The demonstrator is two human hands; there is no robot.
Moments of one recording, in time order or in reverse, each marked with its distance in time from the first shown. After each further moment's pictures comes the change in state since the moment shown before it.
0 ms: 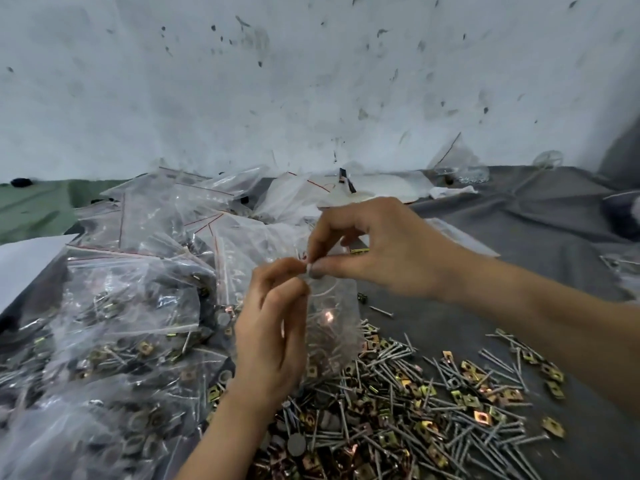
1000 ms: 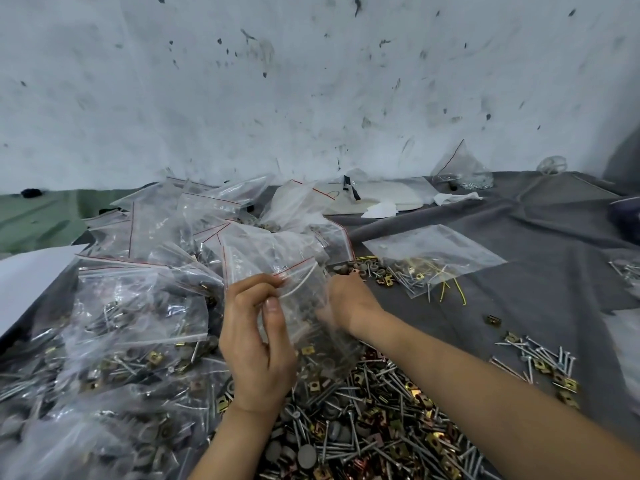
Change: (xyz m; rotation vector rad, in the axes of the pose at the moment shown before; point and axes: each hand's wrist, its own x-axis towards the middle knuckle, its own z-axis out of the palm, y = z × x) left_hand -0.006 -0.013 -0.003 0.129 0.258 -0.096; right_hand 0.040 0.090 0.108 -0.291 -0.141 0.587
